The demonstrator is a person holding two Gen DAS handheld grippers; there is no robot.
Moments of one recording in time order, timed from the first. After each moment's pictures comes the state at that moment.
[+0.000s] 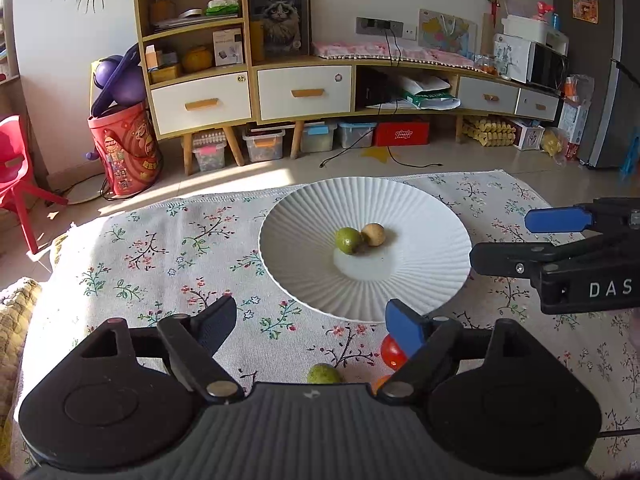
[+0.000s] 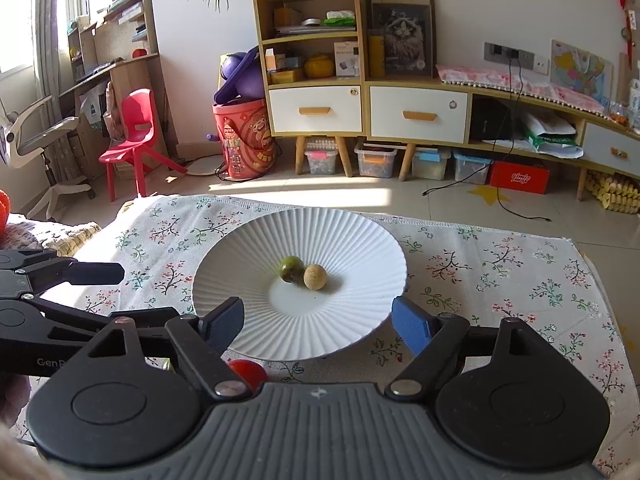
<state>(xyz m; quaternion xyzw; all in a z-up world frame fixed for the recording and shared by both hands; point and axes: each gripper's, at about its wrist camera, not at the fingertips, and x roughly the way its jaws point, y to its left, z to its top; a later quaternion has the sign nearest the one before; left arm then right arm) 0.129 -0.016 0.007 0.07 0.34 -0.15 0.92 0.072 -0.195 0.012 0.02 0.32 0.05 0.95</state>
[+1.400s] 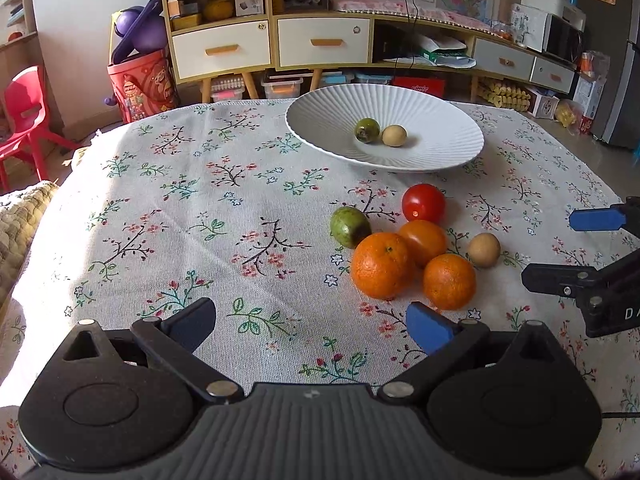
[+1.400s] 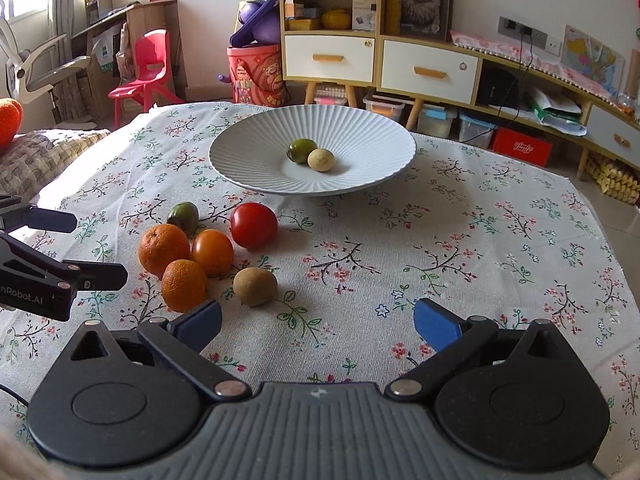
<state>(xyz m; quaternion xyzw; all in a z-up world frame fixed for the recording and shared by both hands) 0.064 0.018 -0.048 0.07 0.39 -0.13 0.91 0.012 -0.181 -0.042 -0.03 0.37 0.05 0.93</state>
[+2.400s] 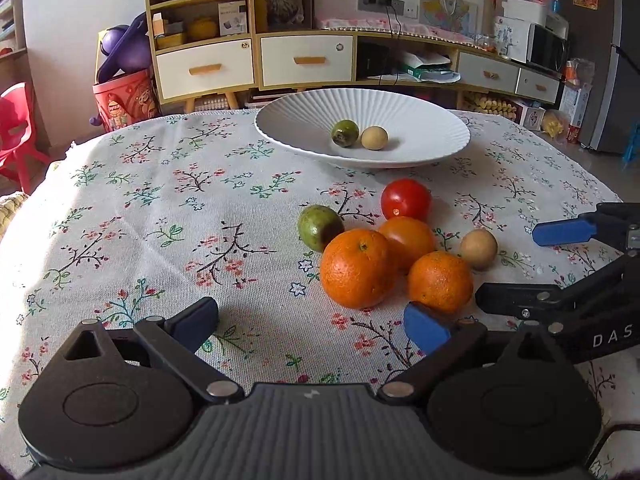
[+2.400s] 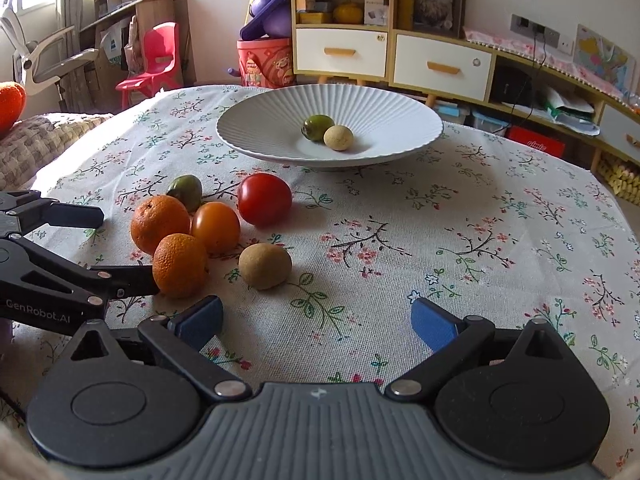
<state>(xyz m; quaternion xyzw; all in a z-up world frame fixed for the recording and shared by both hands) 0.065 -0.001 -0.074 0.07 0.35 -0.15 0.92 0.017 -0.171 -0.065 -0.03 0.36 0.07 0.93</state>
